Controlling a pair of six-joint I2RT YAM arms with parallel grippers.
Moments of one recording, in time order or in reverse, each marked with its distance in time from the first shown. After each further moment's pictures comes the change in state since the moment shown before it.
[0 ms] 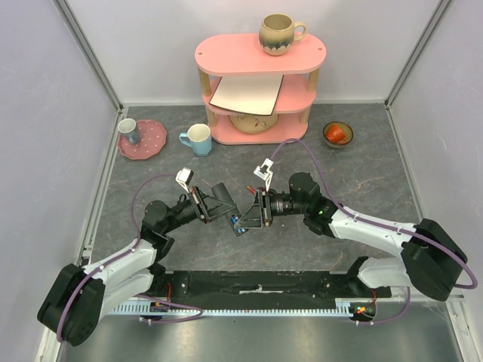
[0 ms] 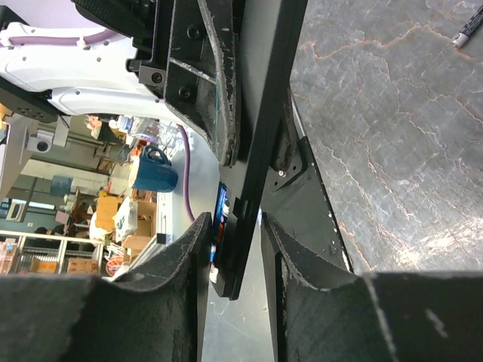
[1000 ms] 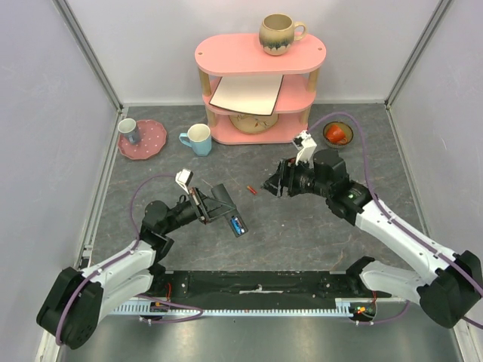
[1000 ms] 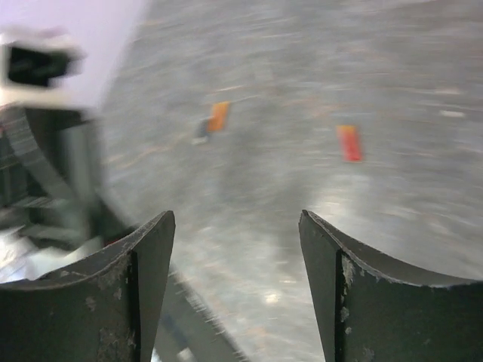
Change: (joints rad) left arm 0.000 -0.019 -0.002 -0.058 -0.003 0.054; right arm -0.213 -0.181 0.204 -0.557 0.324 -0.294
